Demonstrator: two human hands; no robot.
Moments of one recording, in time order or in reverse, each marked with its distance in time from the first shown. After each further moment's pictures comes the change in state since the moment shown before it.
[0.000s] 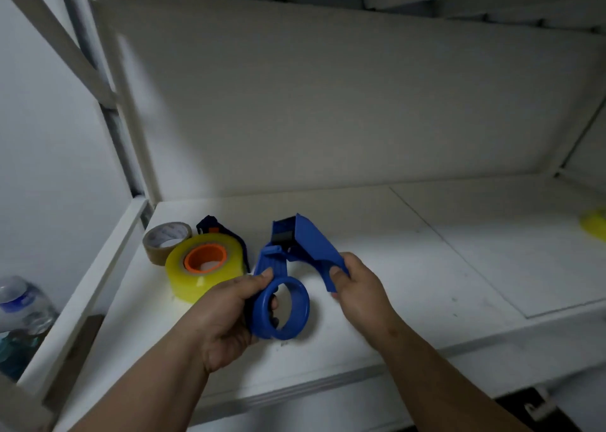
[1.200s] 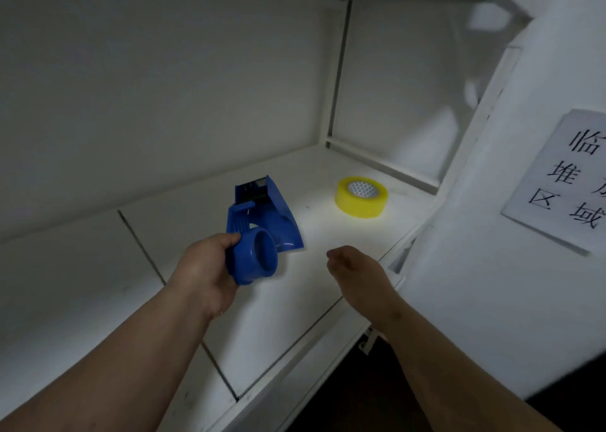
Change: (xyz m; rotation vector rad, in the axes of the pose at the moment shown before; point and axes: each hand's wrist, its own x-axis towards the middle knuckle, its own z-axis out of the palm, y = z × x) left_hand 0.223 -0.103 0.471 0.094 -0.263 -0.060; right_hand 0.049 0.205 -0.444 -0.316 0.468 0.300
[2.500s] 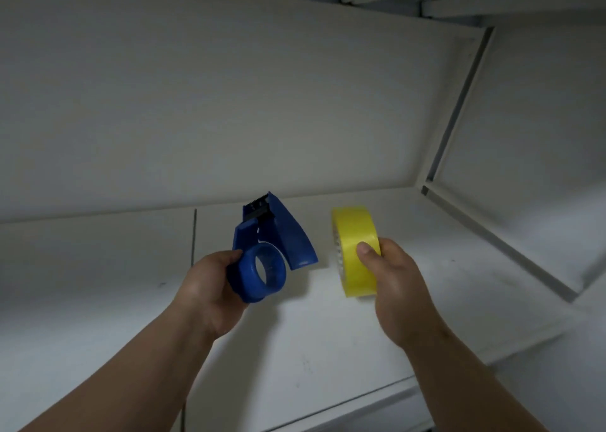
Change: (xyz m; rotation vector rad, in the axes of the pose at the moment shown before) left_hand 0.036 0.001 0.029 -0.287 0.311 0.142; right_hand 0.126 -0.020 -0.033 0.657 -0.284 -0.186
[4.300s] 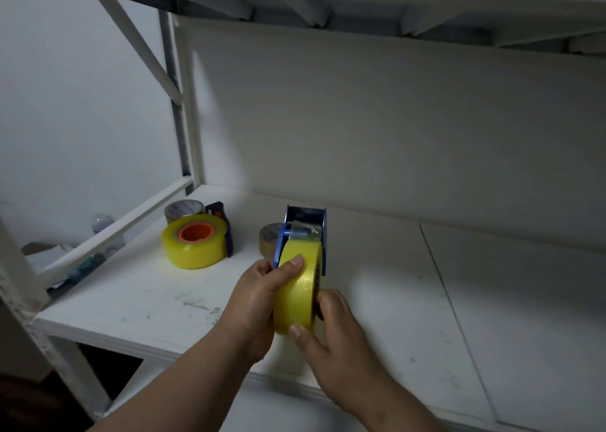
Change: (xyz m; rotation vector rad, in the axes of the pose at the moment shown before) left_hand -0.209 0.116 -0.315 0.039 0.144 0.437; right_hand -0.241 -0.005 0.374 -0.375 -0.700 -0.577
